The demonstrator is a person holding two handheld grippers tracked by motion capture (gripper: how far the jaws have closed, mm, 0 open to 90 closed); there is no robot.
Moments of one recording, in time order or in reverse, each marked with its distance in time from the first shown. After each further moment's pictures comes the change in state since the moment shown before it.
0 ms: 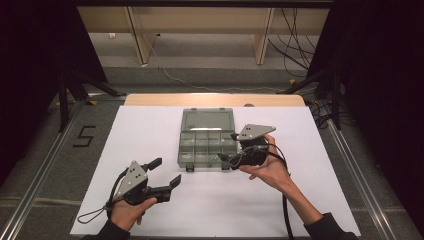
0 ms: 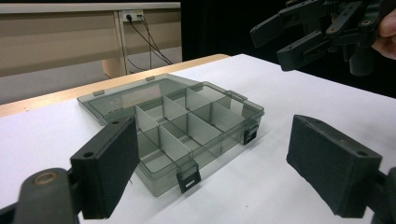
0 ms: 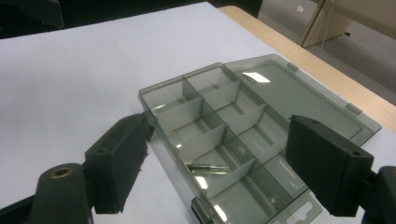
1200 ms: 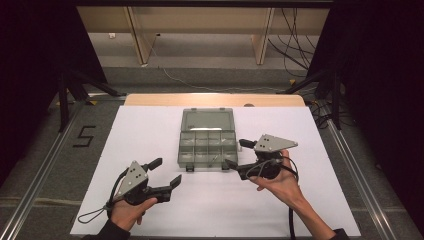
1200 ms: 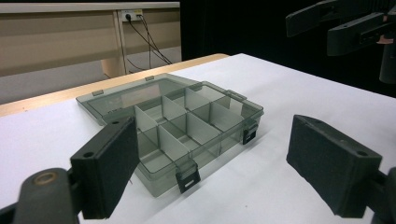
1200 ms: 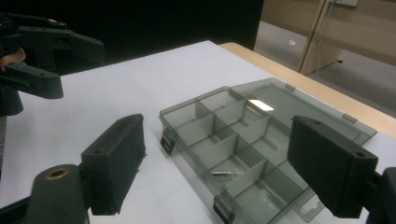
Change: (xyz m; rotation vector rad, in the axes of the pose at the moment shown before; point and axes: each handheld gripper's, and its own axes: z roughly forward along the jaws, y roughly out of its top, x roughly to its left) left arm 0.000 0.000 0.000 0.002 -0.002 0.001; right arm 0.016 -0.023 -0.034 -0.170 0.021 0.072
